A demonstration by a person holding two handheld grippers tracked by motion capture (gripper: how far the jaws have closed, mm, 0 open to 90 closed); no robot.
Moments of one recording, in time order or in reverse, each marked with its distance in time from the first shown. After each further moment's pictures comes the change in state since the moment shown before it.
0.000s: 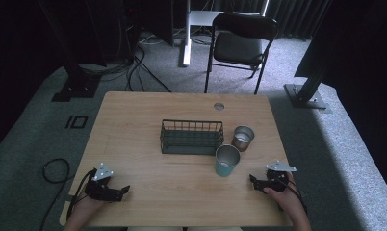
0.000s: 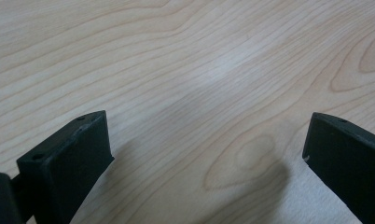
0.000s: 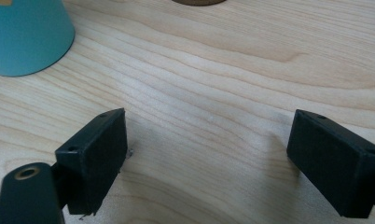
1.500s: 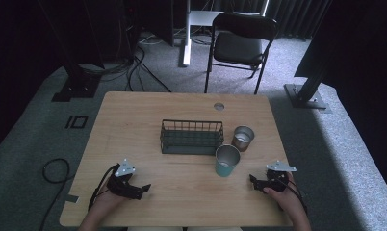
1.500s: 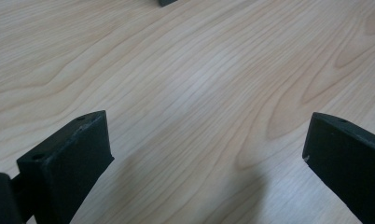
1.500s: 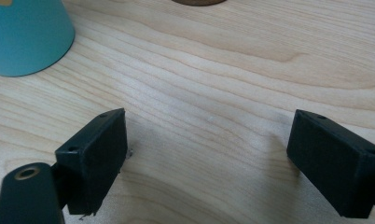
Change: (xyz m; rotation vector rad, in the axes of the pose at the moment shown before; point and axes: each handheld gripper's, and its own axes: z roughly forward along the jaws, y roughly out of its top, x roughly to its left) left arm -0.044 0.040 0.028 -0.037 -0.144 0.091; right arm 0.000 0.000 0.000 0.000 0.000 0.000
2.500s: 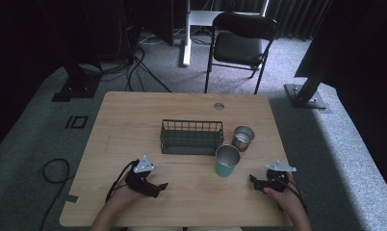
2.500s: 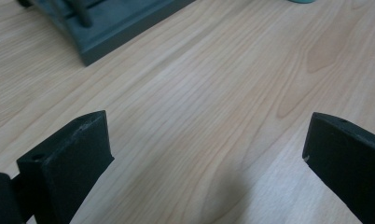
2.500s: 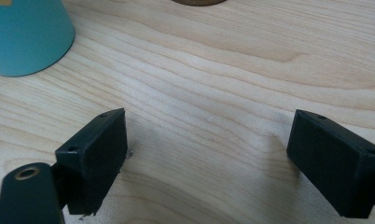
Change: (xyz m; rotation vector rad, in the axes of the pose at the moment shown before) left arm -0.030 0.036 0.026 -0.010 -0.097 0.081; right arm 0.000 0.000 0.000 0.000 0.000 0.000
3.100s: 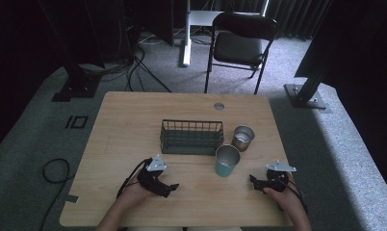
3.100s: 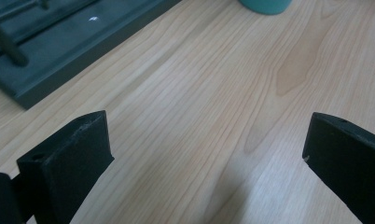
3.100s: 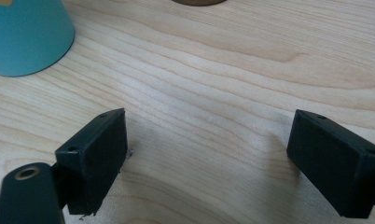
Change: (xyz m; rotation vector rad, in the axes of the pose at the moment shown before) left arm -0.018 0.024 0.023 0.010 -0.070 0.055; right arm 0.000 0.000 0.000 0.000 0.000 -0.001
